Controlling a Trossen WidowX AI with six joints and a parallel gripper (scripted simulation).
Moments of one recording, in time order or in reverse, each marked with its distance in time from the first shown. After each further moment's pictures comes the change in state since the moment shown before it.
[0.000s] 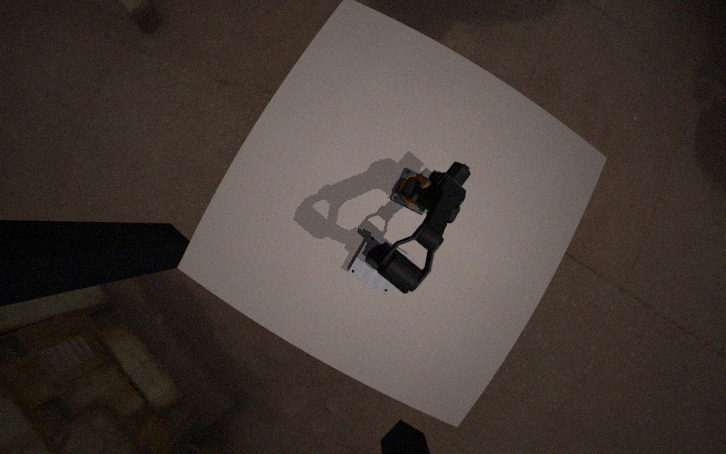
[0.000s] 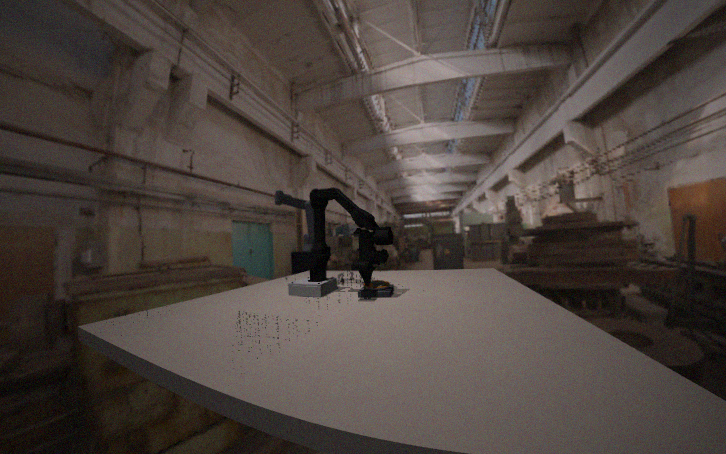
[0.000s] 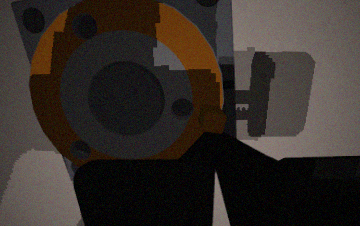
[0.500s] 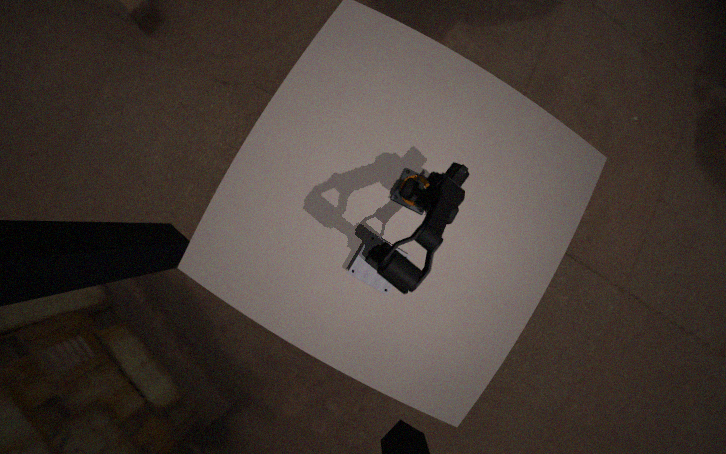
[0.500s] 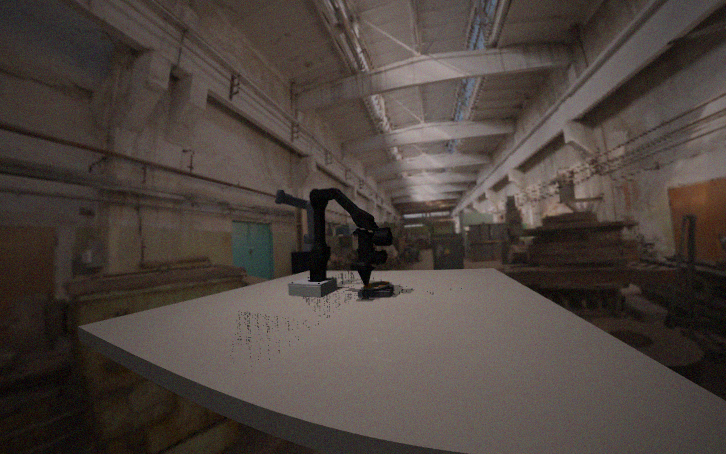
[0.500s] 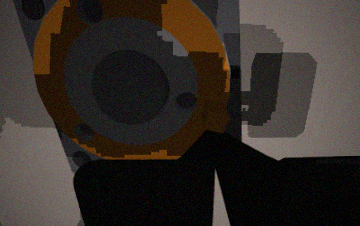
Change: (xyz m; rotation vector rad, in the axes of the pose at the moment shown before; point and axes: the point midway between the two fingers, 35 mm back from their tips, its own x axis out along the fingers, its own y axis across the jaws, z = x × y) arm 0.001 0.002 -0.005 -0.003 0.018 0.008
